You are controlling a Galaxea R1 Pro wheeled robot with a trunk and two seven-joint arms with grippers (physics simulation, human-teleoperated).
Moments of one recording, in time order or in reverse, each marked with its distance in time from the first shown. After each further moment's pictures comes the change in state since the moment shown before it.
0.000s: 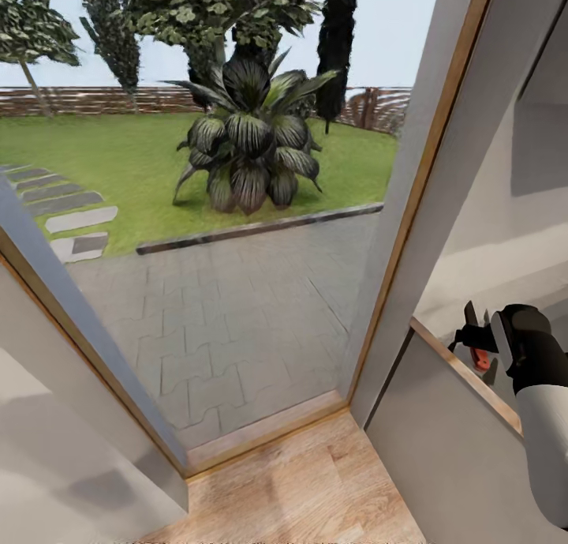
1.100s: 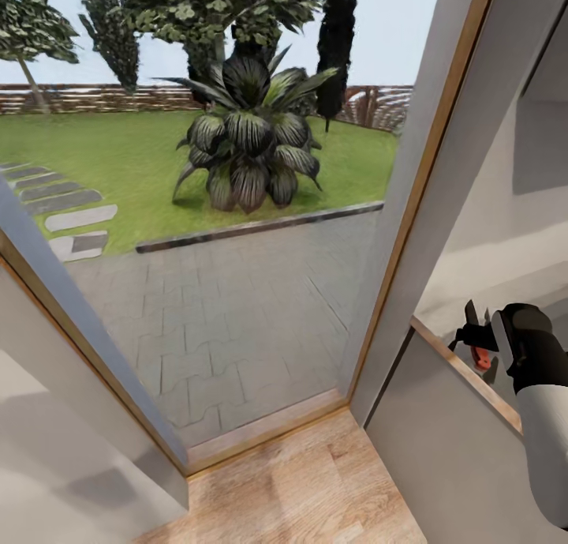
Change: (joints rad) left arm 0.000 0.000 0.000 0.000 0.000 0.000 0.000; right arm 0.000 0.000 0.000 -0.010 0.003 0.000 -0.001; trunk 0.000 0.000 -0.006
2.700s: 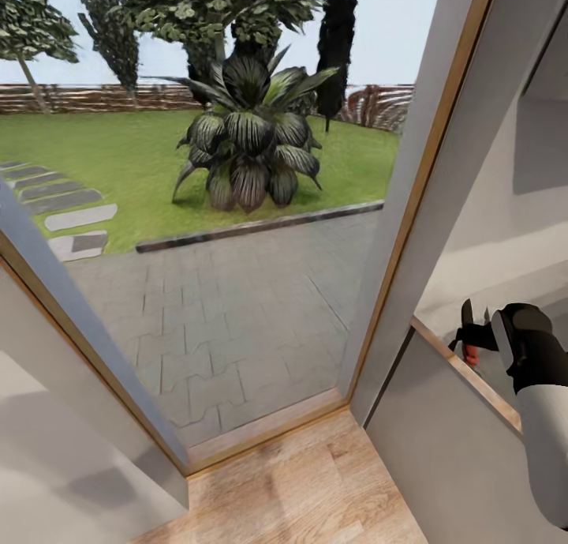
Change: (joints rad) left arm 0.000 0.000 0.001 0.000 0.000 0.000 0.000; right arm 0.000 0.000 0.000 0.000 -0.011 -0.004 -0.003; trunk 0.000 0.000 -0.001
